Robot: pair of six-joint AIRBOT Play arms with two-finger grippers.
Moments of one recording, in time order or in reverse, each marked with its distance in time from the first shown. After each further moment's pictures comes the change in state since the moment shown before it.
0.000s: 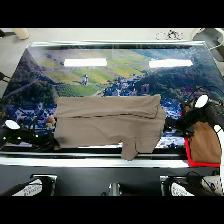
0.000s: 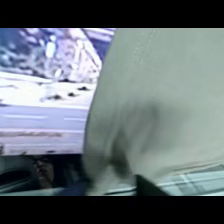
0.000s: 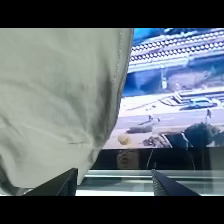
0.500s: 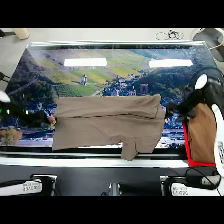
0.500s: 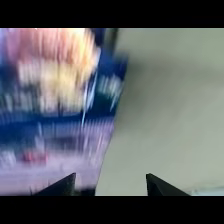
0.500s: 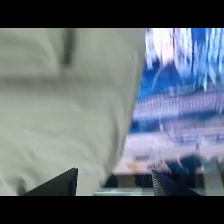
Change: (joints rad) left arm 0.003 -0.202 0.471 0.093 -0.219 -0.039; right arm 0.023 -0.187 0.309 -0.028 0.105 0.048
